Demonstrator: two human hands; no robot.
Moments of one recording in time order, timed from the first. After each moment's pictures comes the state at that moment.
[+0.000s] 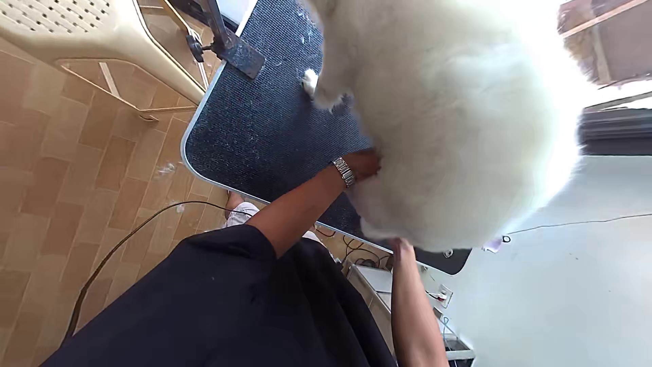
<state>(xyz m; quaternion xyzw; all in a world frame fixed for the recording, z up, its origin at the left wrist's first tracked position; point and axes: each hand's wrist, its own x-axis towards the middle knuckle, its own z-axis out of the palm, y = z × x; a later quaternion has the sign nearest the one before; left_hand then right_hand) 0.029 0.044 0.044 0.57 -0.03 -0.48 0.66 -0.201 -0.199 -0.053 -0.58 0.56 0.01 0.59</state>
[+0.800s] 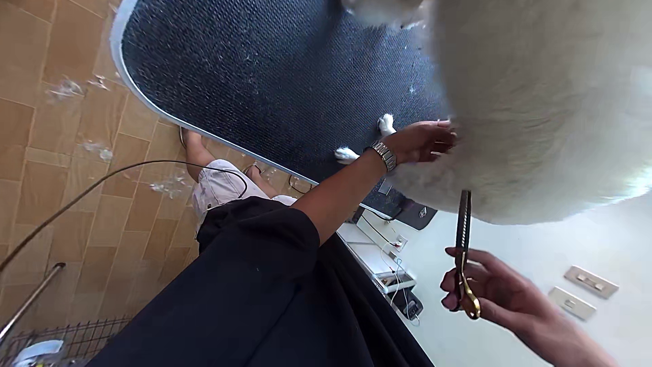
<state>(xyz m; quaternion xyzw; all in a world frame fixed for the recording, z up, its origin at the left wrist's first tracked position) -0.001 -0.021 -0.032 0.06 0.01 -0.48 0.87 -0.157 -0.099 0.227 -0.73 0.23 0.47 0.43</state>
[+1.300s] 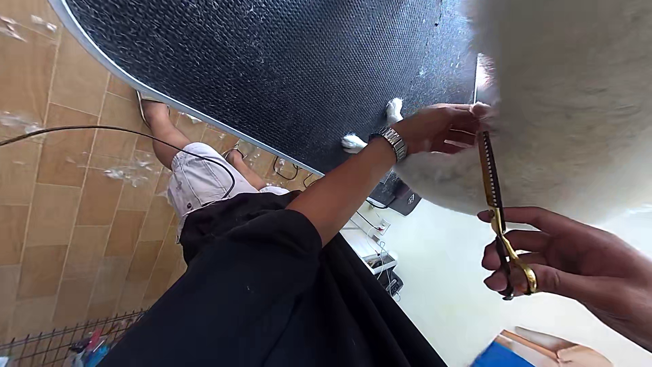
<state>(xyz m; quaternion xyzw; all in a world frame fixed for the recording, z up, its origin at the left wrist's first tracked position) 0.003 -0.003 -0.047 0.00 -0.02 -0.49 0.87 -0.067 -0.036 0.230 -0.74 0.32 0.52 0.30</state>
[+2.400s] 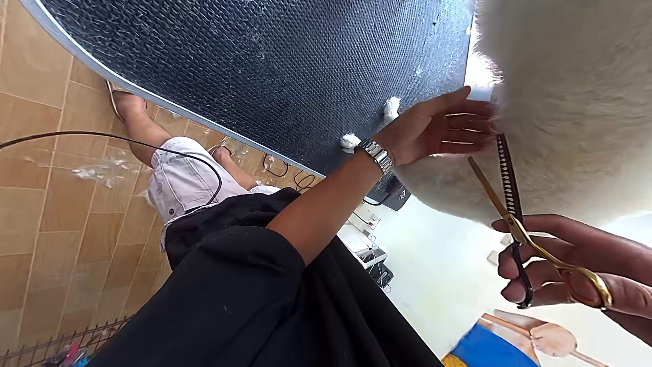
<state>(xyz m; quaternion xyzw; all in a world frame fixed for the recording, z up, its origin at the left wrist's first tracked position) -0.012 0.027 -0.058 -0.16 -0.01 -0.41 0.90 -0.042 -0.008 0.241 -0.69 0.39 0.54 0.30</state>
